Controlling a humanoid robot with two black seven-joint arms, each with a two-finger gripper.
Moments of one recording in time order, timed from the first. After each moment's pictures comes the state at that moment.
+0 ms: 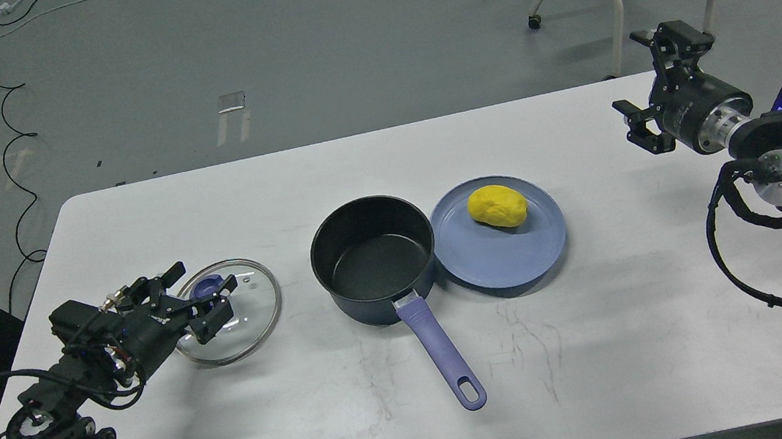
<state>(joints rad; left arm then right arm) -0.57 0.59 -0.30 -0.76 1.60 0.49 -0.49 0.66 -0.56 0.63 1.02 -0.14 0.02 0.17</state>
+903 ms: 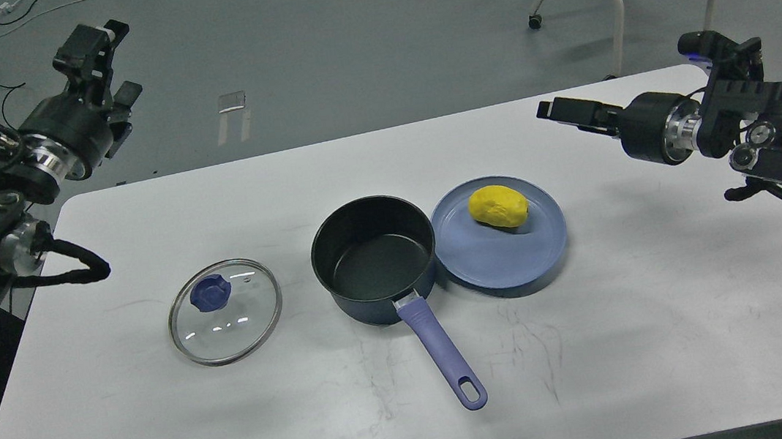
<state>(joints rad) -1.09 0.63 -0.36 -0.89 0.43 -0.11 -0.26 1.03 -0.62 -0.01 1.04 -0.94 0.03 0.17</state>
